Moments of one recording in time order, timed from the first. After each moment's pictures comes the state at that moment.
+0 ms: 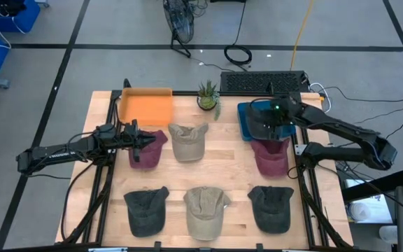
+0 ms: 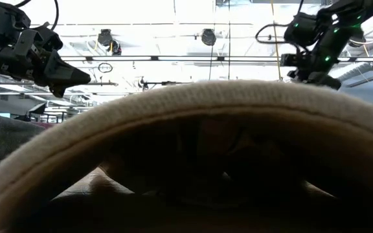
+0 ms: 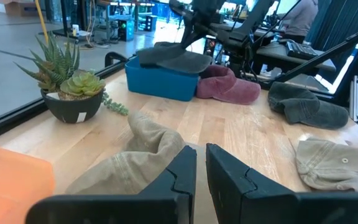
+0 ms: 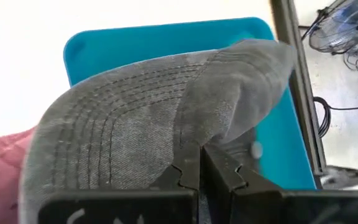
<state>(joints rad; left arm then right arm) 0.29 0.26 0.03 0.09 0.13 -0.14 -0.65 0.98 0.67 -0.64 0.02 -0.59</state>
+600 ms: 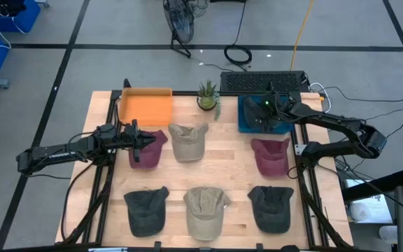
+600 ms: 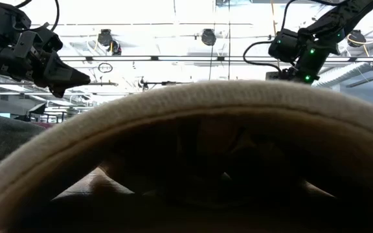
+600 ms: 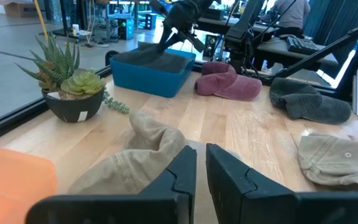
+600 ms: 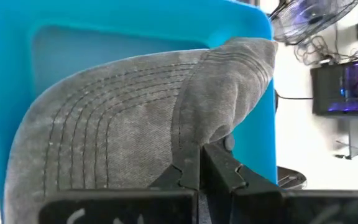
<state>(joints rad) 0.29 0.26 0.03 0.07 0.13 -0.12 -0.69 1.19 0.67 -0.39 0.21 -0.73</state>
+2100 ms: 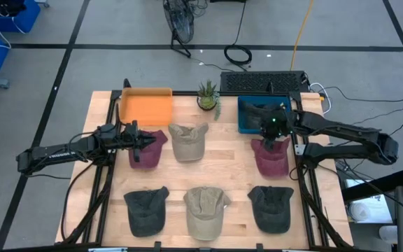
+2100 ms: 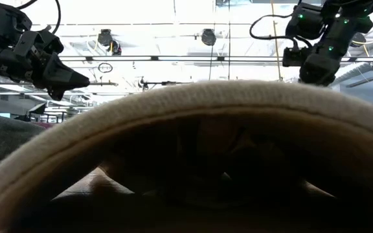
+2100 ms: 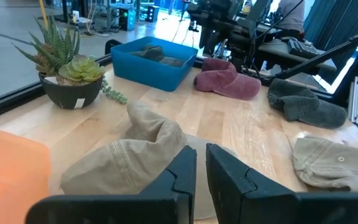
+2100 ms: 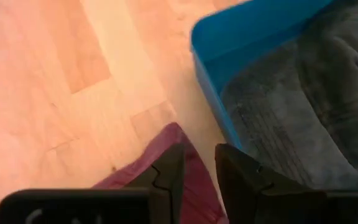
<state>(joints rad) 0.29 0.26 0.03 0.05 0.13 -0.19 -0.43 0.95 0.66 -0.73 0.01 0.01</state>
